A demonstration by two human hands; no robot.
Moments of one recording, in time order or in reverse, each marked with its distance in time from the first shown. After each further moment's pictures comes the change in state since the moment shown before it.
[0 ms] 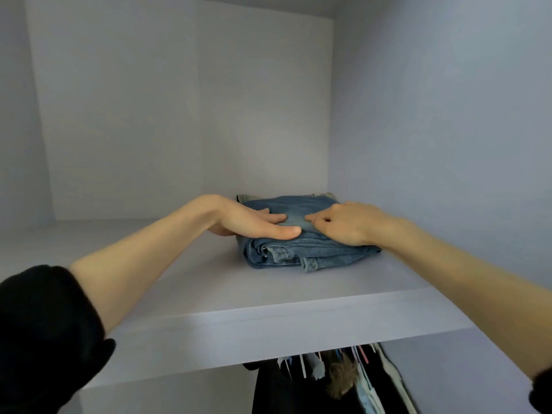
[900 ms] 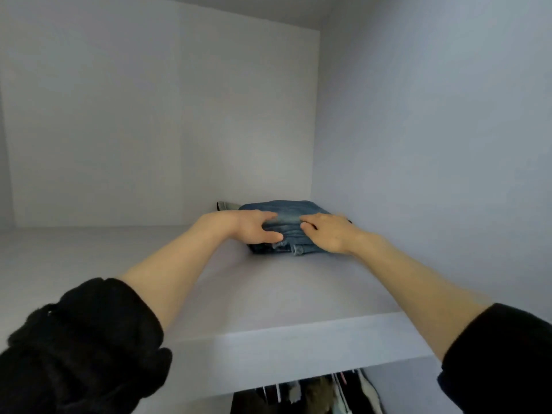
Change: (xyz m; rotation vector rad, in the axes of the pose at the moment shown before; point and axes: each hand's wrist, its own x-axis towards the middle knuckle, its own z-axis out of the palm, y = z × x) left_hand 0.079 0.005 -0.007 0.234 0.327 0.053; right_hand 0.057 0.045 0.031 0.077 0.094 -0.020
